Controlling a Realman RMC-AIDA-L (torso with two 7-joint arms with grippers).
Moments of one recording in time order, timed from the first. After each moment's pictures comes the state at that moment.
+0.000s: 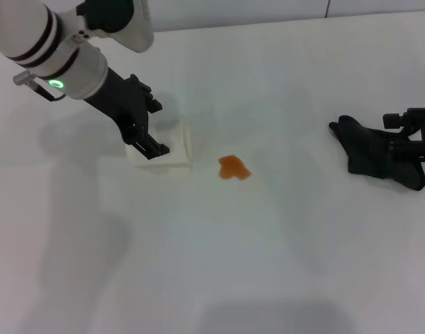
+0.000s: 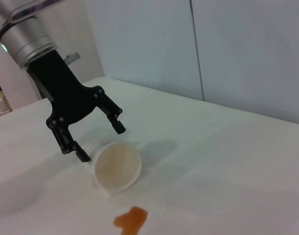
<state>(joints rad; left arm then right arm) -1.42 -2.08 2.85 -0.37 0.57 1.19 -1.34 0.71 2.01 -2.82 0.84 0.29 -1.83 1.20</state>
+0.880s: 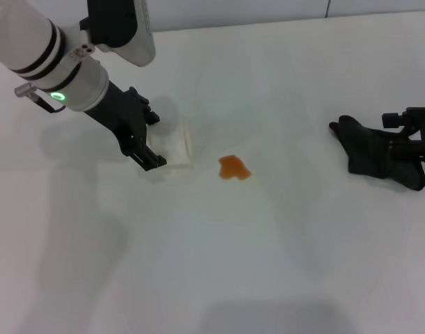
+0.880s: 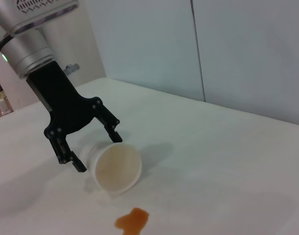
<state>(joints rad) -1.40 -2.09 2.85 -0.33 0.61 1.16 -1.36 0.71 2.01 -2.82 0.84 0.29 -1.83 1.19</state>
